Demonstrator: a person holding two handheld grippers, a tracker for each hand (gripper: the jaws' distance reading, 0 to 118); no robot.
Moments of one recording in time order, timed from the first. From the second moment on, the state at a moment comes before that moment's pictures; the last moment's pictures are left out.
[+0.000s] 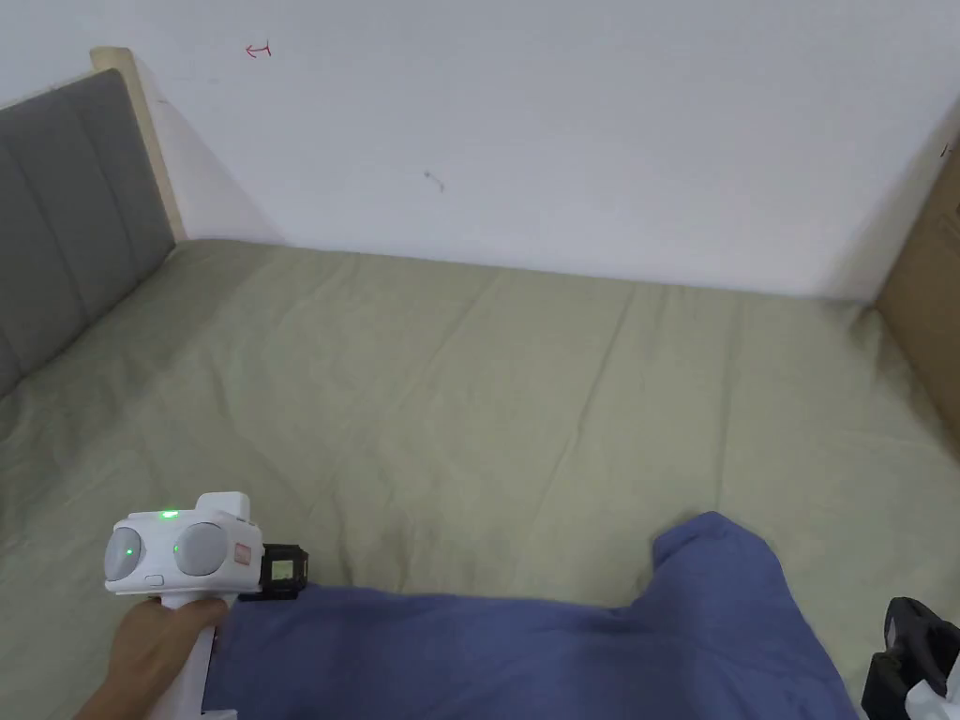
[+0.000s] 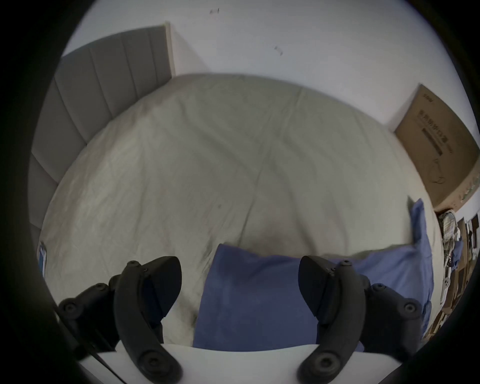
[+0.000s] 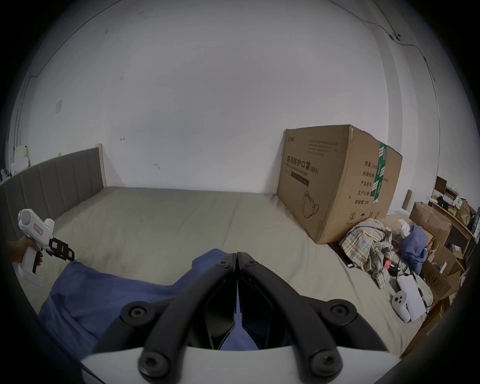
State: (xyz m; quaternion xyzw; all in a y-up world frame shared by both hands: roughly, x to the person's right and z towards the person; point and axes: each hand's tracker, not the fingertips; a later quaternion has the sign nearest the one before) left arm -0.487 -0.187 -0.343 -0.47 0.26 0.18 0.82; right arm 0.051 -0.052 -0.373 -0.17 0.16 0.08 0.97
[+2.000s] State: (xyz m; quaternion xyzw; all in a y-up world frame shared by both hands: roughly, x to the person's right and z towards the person) left arm -0.406 -0.112 -0.120 -0.37 0.23 0.19 0.88; right arm 0.157 -0.075 -0.314 -0.34 0.28 -0.02 0.90
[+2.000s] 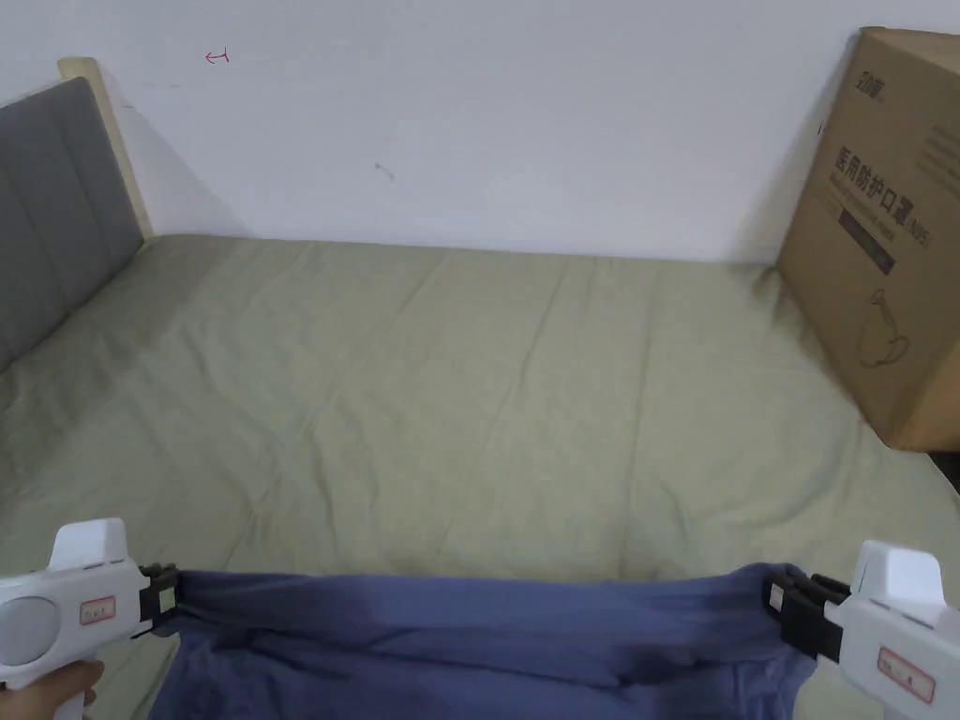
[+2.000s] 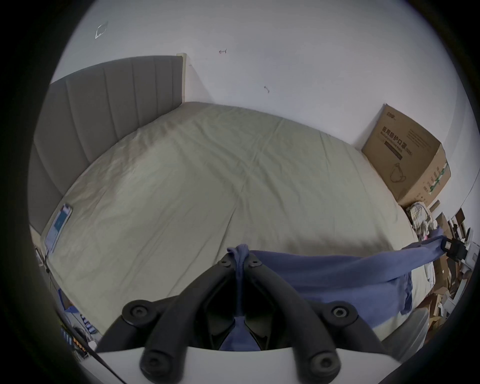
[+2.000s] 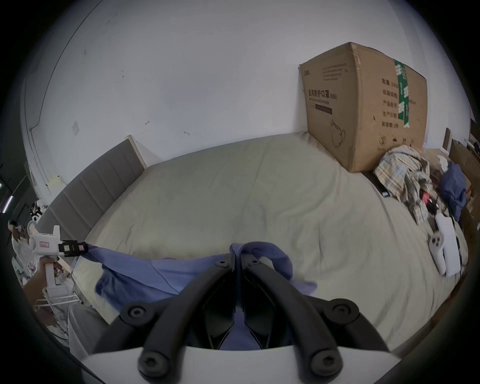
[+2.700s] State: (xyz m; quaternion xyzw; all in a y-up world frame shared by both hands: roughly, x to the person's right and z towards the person) left arm -0.365 -0.187 -0.071 -0.46 0.25 0.17 0.84; right arm 0.173 -0.183 -0.261 -0.45 0.18 0.01 0.88
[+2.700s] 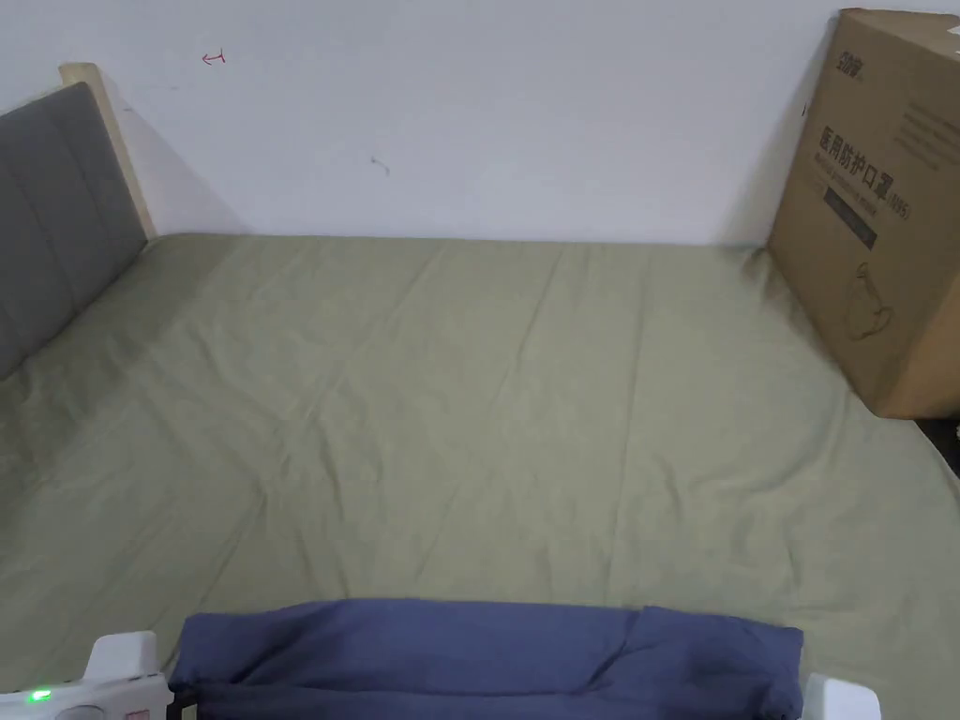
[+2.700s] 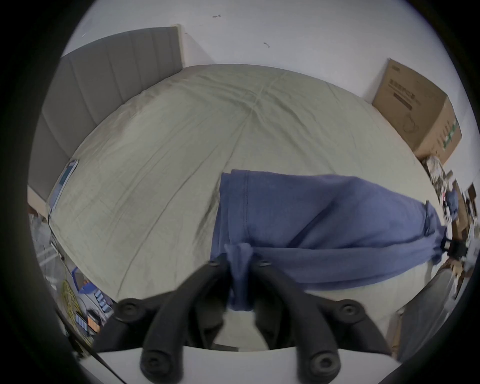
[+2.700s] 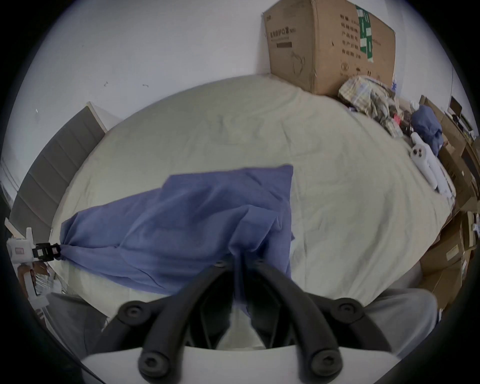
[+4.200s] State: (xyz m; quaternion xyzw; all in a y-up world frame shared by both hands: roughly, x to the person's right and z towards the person) left arm -0.345 -0.006 -0.092 -0.15 0.15 0.19 0.96; right arm 0.063 0.044 -0.225 -0.01 0.18 0.06 0.98
